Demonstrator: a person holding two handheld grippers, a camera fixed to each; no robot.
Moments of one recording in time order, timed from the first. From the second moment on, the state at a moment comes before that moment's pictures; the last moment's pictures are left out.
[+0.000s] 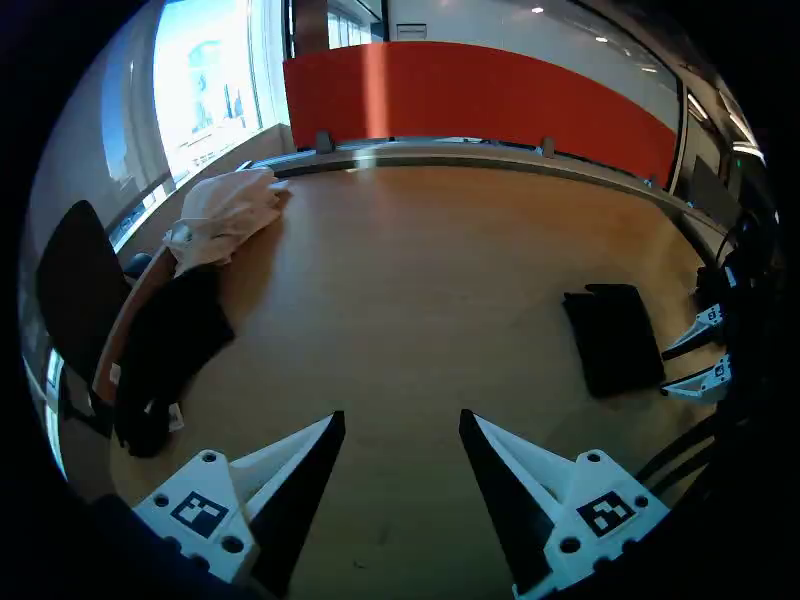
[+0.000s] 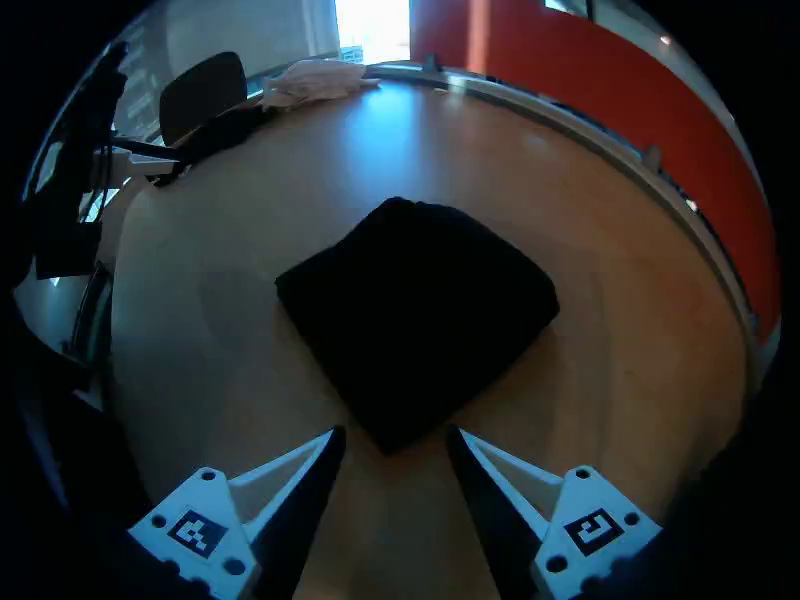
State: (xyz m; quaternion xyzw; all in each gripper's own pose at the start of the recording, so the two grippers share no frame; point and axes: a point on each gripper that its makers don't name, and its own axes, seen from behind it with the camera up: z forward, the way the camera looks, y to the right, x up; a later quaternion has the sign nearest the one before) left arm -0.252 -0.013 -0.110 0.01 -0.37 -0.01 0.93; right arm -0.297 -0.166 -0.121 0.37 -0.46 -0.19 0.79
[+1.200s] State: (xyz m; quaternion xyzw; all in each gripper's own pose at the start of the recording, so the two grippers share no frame) left arm -0.252 -0.012 -0.106 0.00 -0.37 -0.01 0.93; right arm -0.281 -0.164 -0.109 0.36 -0.44 -0.18 0.80
